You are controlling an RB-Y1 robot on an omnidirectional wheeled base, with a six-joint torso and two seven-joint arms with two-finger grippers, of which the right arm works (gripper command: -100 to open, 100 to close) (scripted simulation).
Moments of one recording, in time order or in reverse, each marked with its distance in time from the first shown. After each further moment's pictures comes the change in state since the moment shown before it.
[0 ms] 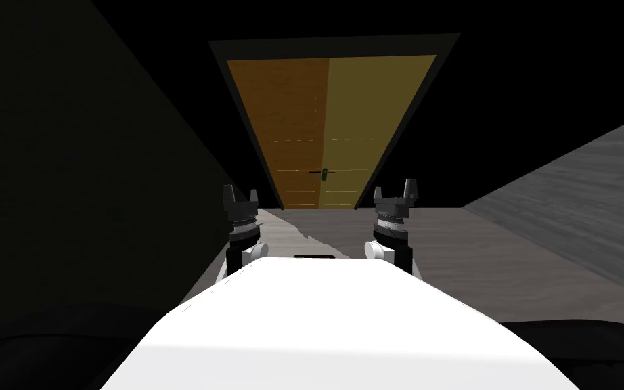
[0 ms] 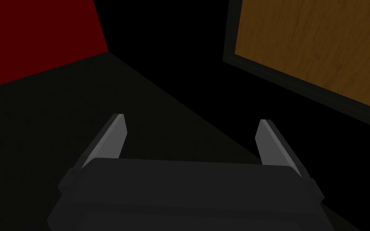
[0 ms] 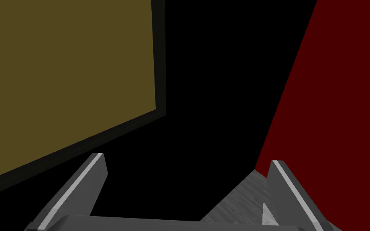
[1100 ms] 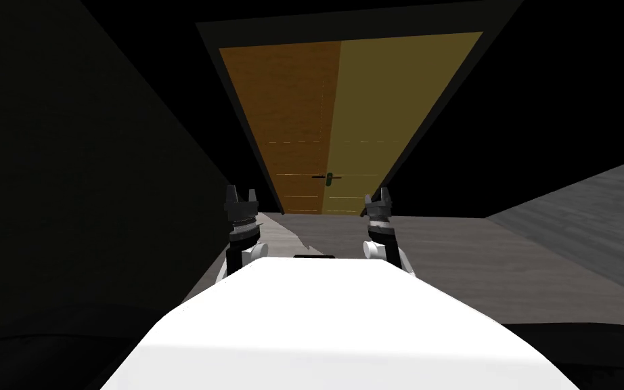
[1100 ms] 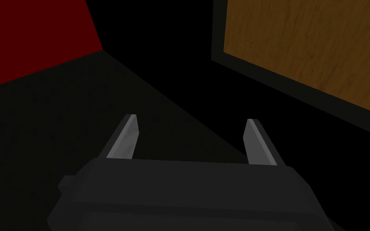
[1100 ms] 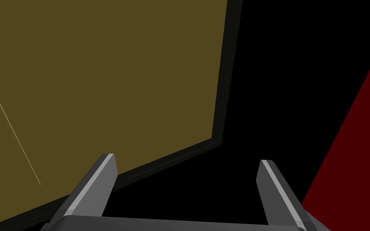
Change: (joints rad) arm -0.061 -0.070 -0.030 0.198 0.055 0.038 -0.073
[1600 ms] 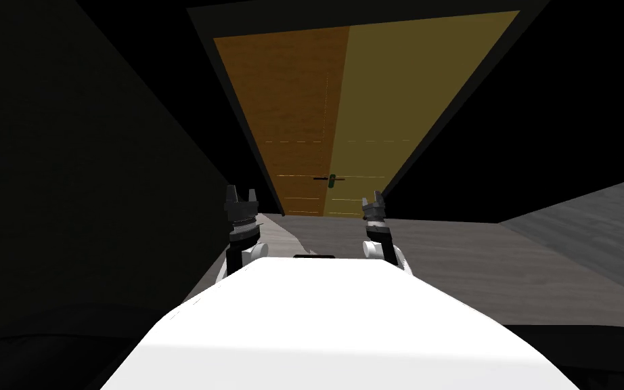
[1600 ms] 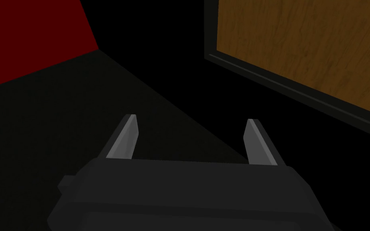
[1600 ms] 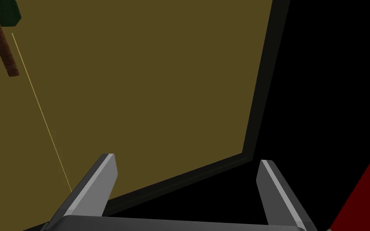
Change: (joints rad) arm -0.038 -0.030 -0.017 0.108 0.030 0.024 -0.040
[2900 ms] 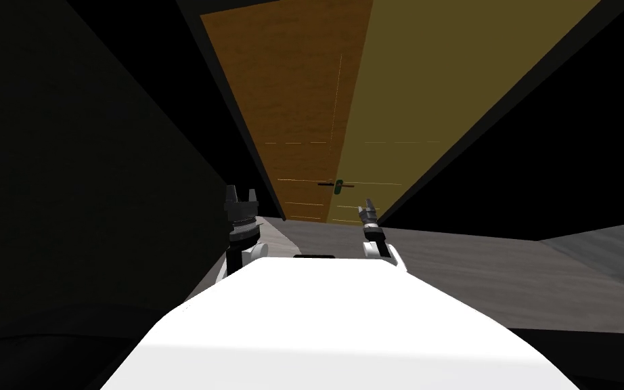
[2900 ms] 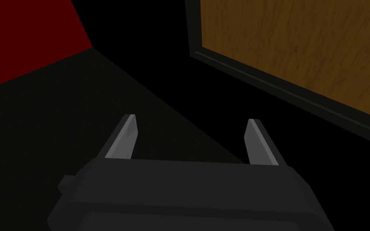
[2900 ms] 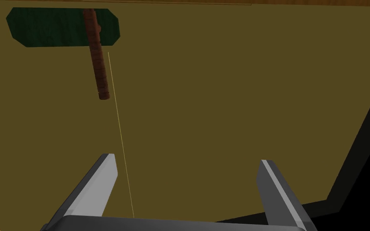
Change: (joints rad) arm -0.088 -0.058 -0.038 0.276 0.080 0.053 -0.099
